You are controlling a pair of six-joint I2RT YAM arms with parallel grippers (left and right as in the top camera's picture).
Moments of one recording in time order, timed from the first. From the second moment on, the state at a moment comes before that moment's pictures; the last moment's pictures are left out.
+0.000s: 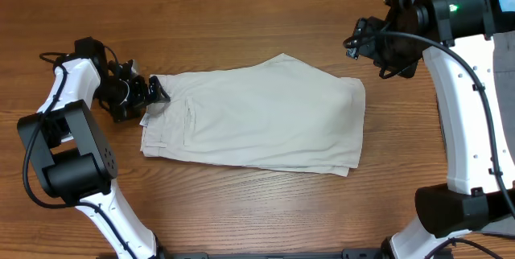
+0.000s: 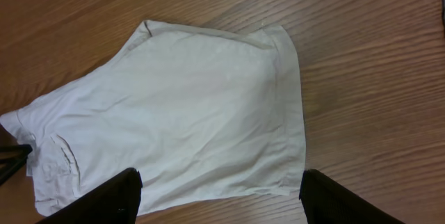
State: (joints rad) left arm 0.30 2.13 1.53 -0.99 0.43 0.03; right arm 0.18 1.81 2.16 -1.58 -0.04 0.51
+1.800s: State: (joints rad) left arm 0.10 2.16 2.26 -1.68 -0.06 -0.35; right arm 0.29 1.81 1.29 -0.88 -0.20 0.51
